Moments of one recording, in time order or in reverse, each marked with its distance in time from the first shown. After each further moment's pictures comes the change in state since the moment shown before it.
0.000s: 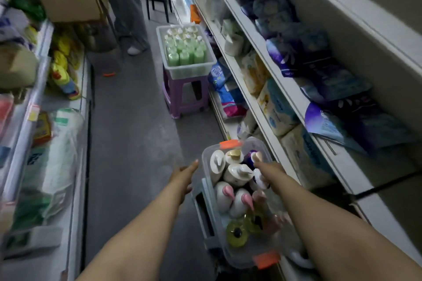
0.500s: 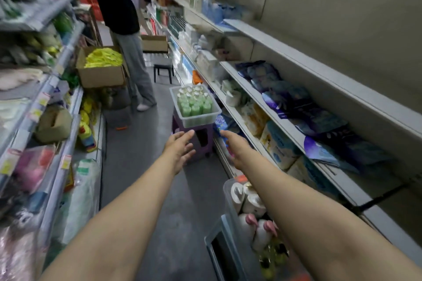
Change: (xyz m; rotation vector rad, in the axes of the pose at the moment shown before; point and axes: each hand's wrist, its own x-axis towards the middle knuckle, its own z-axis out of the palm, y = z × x) left_hand -0.090 0.163 -0.115 -0.343 -0.169 0.417; right_hand -0.193 -0.157 0.095 0.512 -0.186 -0.365
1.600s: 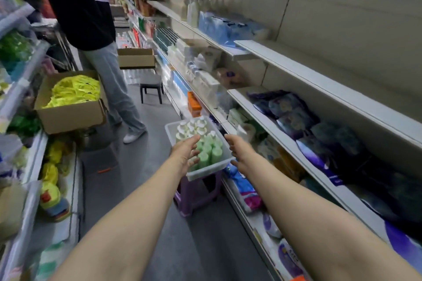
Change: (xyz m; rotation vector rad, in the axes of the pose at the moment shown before) left_hand 0.368 0.178 0.056 0.142 -0.122 -0.069; right_hand 0.284 -0.201 0.147 0.160 0.041 0.016
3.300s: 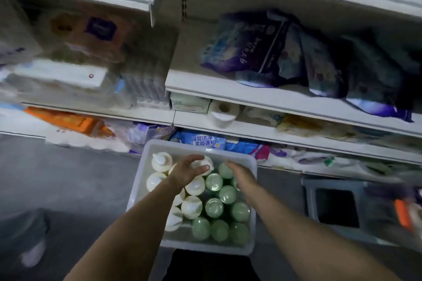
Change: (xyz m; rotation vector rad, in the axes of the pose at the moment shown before) left_hand 0.598 0.028 0.071 1.087 -1.042 -0.358; right_hand 0.467 0.023 0.112 0.326 0.753 0.556
